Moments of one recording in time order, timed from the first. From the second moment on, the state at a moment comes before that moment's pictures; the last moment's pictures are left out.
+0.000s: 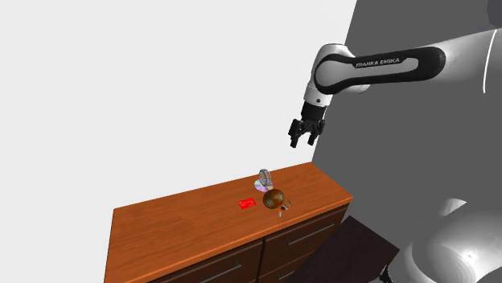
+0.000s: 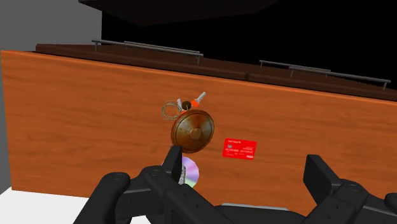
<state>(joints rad) 0.00 -0.38 -0.08 -2.26 0.09 1.88 0.04</state>
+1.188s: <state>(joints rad) -0.04 0.30 -0.12 -1.91 0.15 2.13 -0.01</state>
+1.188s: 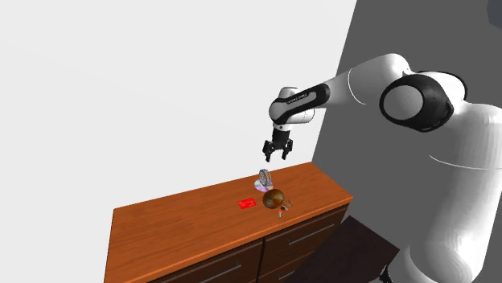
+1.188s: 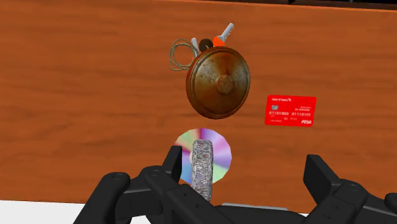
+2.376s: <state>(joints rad) -0.11 0.87 -0.11 -1.37 0.19 2.11 0.01</state>
